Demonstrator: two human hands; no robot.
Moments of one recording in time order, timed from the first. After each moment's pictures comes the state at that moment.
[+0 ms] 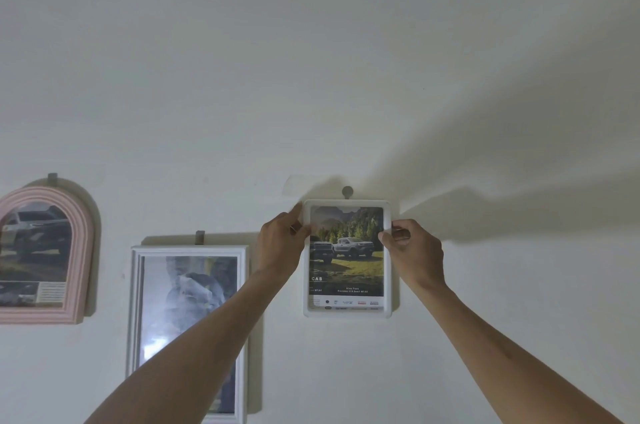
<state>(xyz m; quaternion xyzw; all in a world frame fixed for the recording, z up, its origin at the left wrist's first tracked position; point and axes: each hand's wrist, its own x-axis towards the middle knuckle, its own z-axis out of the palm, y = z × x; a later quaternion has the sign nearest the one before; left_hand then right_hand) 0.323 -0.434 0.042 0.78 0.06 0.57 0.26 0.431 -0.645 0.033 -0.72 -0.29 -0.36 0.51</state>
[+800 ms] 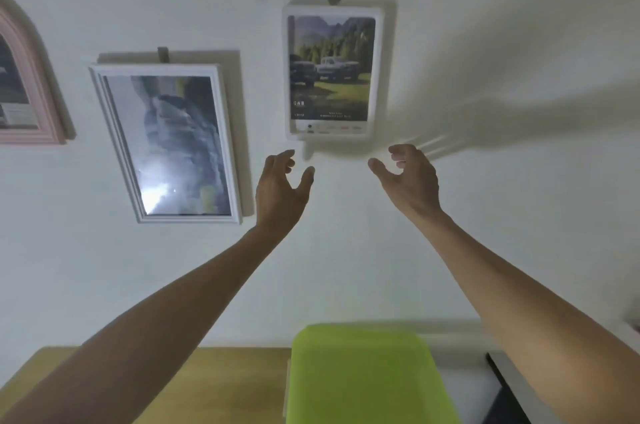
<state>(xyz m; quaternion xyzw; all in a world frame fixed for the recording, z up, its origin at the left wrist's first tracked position) 0.291 -0.502 -0.156 0.78 0.12 0.51 0.33 0.403 -0.693 -0.124 -0.83 -0.23 -0.23 0.46</state>
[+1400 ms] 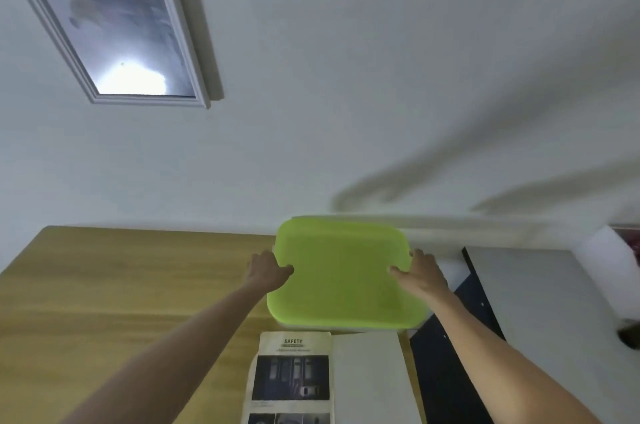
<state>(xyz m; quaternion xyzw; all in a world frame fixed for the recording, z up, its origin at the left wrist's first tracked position) 0.219 -0.566 -0.440 0.84 0.41 -0.09 0.33 0.366 -0.841 -0.438 -0.96 -0.08 0.20 0.19</state>
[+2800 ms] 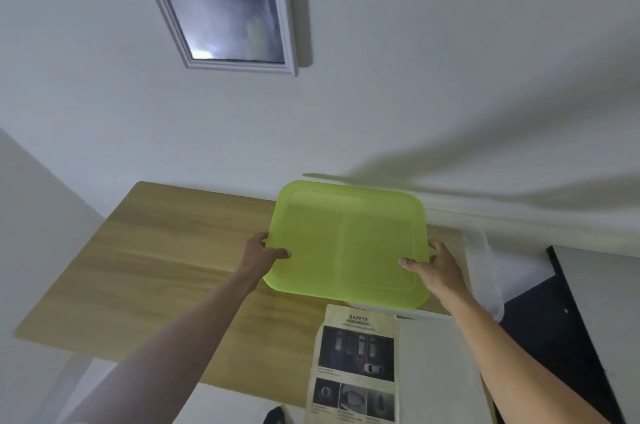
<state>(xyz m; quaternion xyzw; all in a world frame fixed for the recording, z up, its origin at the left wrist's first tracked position) 0.108 -0.460 -0.460 0.65 0.48 0.08 0.58 0.305 -0.746 -0.465 -0.86 -0.04 0.25 0.44</state>
